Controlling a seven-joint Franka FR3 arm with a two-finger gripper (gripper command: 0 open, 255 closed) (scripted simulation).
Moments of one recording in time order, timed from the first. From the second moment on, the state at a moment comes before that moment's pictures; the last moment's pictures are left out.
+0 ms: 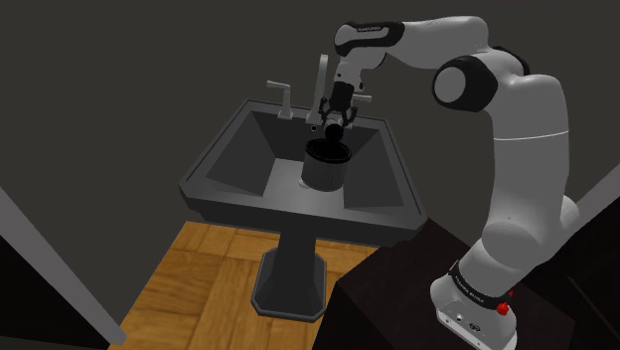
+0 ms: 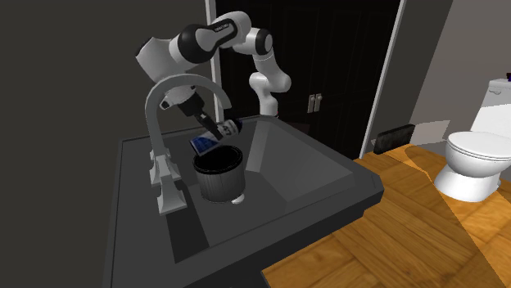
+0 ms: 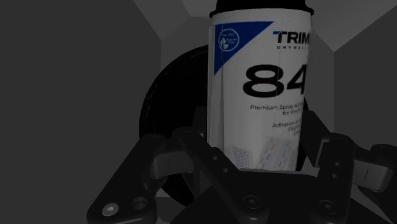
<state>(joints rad) -0.12 0.58 -0.12 -1.29 0.43 1.46 0.45</state>
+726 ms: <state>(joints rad) -0.12 0.57 -0.12 -1.31 0.43 1.47 0.45</state>
